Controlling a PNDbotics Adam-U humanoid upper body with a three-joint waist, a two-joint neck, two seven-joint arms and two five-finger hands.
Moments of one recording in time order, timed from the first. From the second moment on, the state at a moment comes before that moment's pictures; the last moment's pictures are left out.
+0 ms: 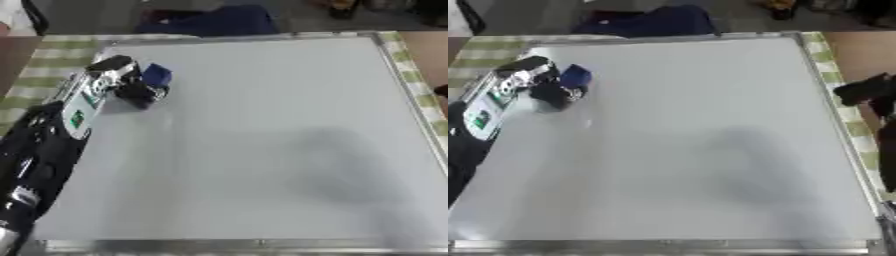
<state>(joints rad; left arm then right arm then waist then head) -1.17 0.34 -0.12 -0.83 -0.92 0.15 -0.45 -0.28 -0.29 -0.14 -1.98 0.08 -0.22 -0.08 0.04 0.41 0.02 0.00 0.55</state>
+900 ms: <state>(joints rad) -1.17 0.34 -0.12 -0.82 -0.94 0.15 -0.43 -0.28 -0.29 -0.14 -1.98 0.08 -0.22 -0.08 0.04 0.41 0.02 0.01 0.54</state>
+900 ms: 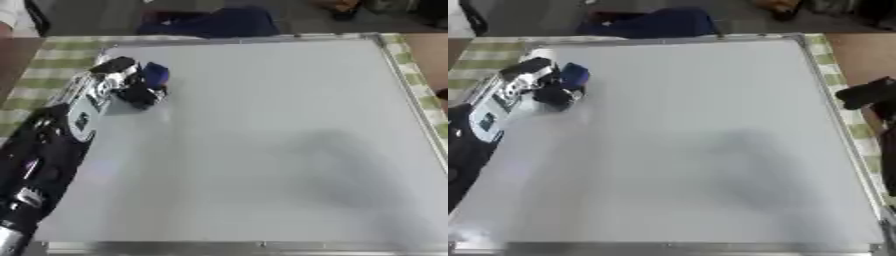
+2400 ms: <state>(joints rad) -1.19 0.32 -0.13 -0.82 -0.94 0.07 -0.50 -0.28 -0.29 -0.14 -1.98 0.08 -0.22 -0.07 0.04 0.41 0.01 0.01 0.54</state>
